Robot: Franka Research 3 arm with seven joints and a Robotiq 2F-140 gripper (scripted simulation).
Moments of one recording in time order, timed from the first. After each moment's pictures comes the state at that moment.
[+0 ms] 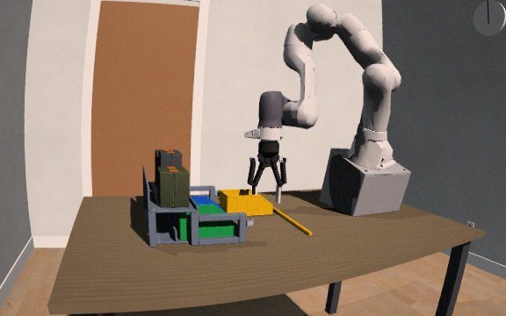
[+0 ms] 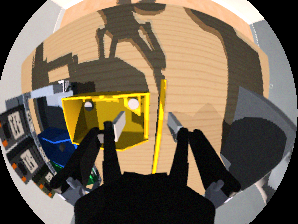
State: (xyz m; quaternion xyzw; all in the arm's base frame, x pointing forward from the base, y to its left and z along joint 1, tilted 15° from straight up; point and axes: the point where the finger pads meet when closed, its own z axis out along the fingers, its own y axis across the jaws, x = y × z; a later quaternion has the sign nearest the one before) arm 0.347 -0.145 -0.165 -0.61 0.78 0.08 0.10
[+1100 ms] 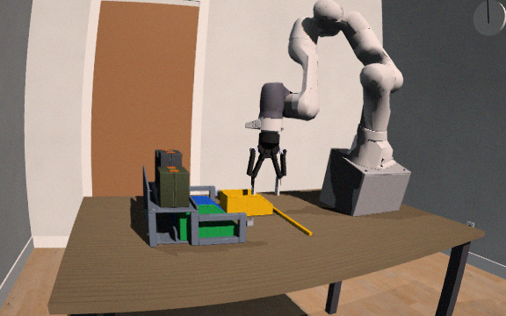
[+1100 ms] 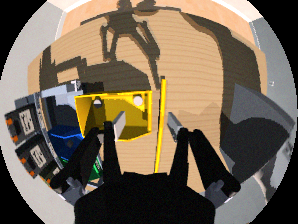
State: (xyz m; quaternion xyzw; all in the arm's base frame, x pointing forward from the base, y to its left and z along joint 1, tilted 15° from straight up) arm 0.350 -0.154 -0.133 -0.60 0.79 0.07 0.11
